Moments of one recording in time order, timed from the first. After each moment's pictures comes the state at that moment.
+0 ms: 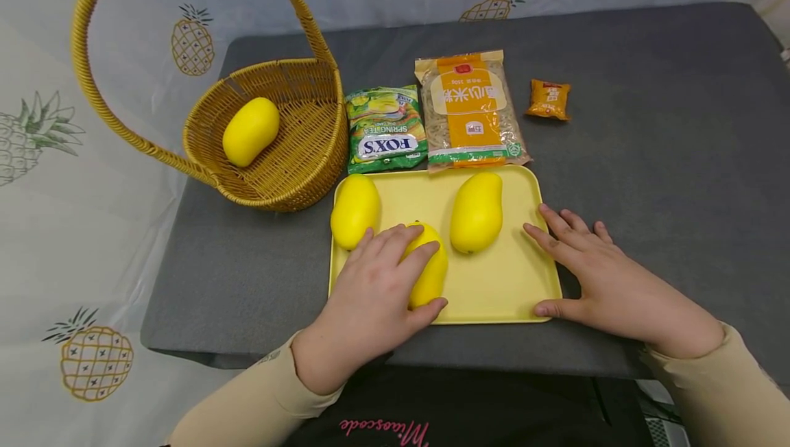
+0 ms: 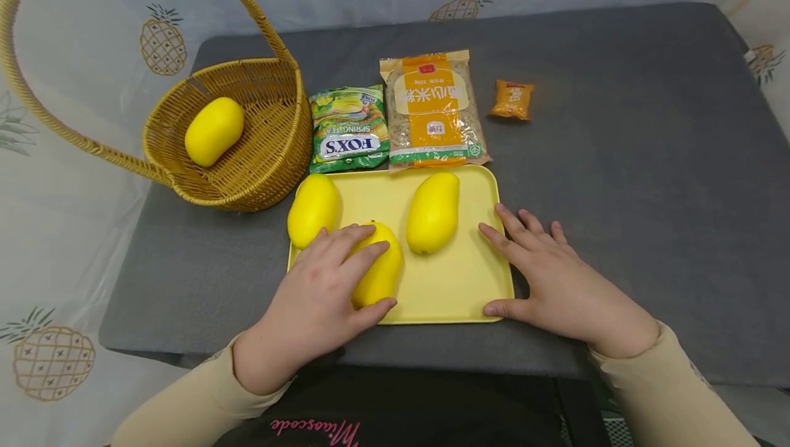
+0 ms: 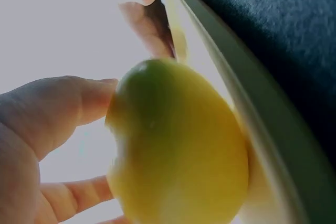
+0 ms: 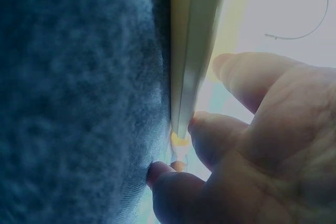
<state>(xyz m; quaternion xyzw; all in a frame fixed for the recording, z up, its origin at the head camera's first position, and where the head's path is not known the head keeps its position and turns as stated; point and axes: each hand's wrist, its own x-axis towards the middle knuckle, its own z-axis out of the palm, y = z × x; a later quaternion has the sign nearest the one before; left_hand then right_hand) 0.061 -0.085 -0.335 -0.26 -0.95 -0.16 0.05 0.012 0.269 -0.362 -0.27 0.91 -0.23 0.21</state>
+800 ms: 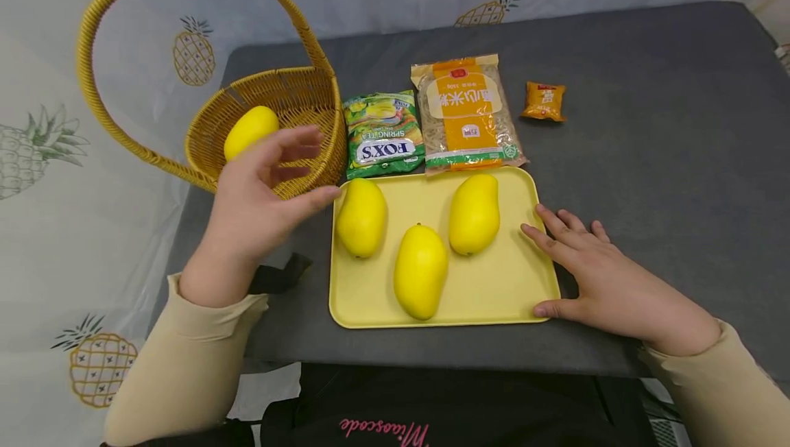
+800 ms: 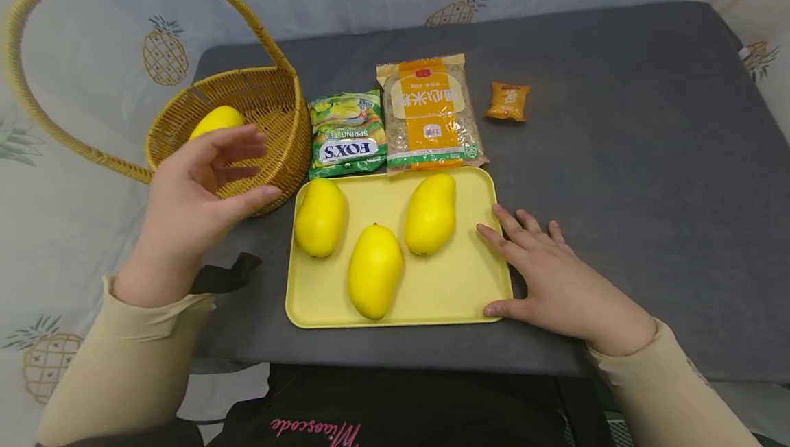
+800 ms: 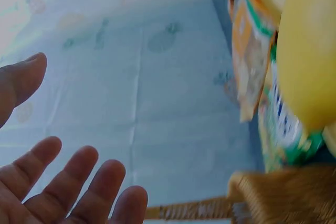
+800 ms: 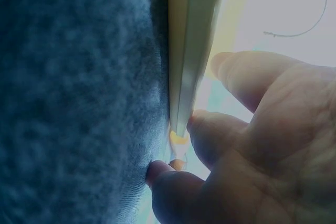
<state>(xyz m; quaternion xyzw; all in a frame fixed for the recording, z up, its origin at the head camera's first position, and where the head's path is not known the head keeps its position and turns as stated) -0.010 -0.177 -0.253 -0.07 -0.89 -0.44 0.06 0.013 0.269 -0.362 -0.27 0.91 -0.23 0.20</state>
